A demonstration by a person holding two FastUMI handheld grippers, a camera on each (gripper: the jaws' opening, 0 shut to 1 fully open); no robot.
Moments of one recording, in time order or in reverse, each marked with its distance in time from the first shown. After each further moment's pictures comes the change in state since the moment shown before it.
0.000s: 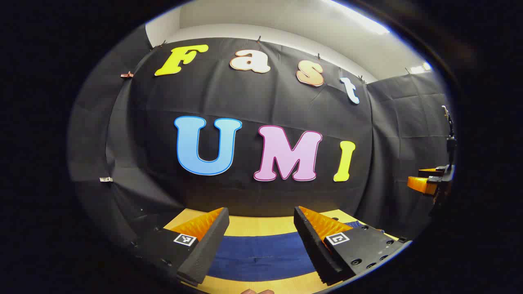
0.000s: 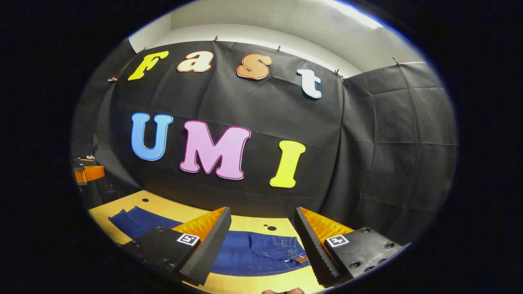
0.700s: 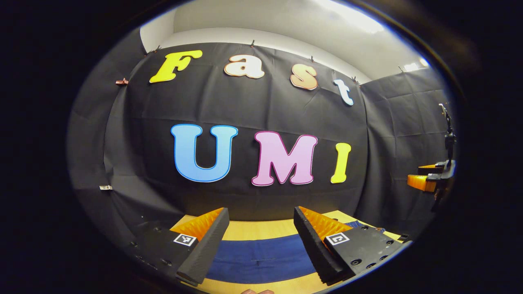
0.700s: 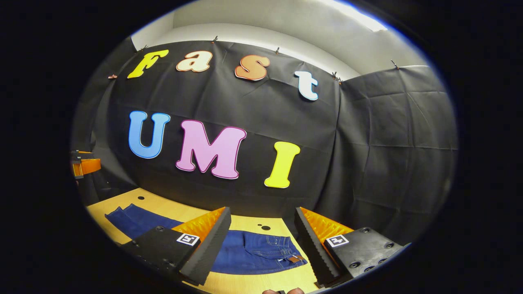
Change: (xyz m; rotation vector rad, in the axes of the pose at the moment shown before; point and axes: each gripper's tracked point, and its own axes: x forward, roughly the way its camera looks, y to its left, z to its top) left arm -0.010 0.002 0.014 0.051 -0.033 -0.019; right arm -0.009 -0.003 0.005 -0.017 -0.015 -0.007
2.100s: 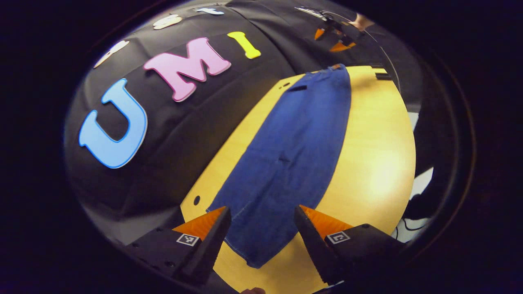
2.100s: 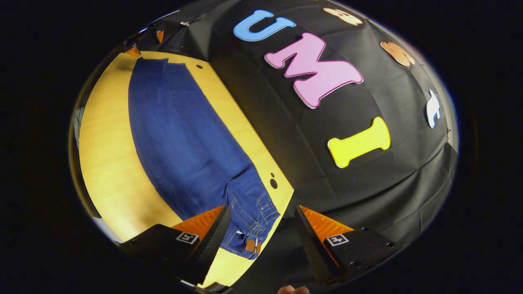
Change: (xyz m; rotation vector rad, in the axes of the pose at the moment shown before) left arm 0.019 0.131 -0.315 0.891 0.619 -0.536; right arm 0.117 -0.014 -0.272 -0.854 0.385 0.483
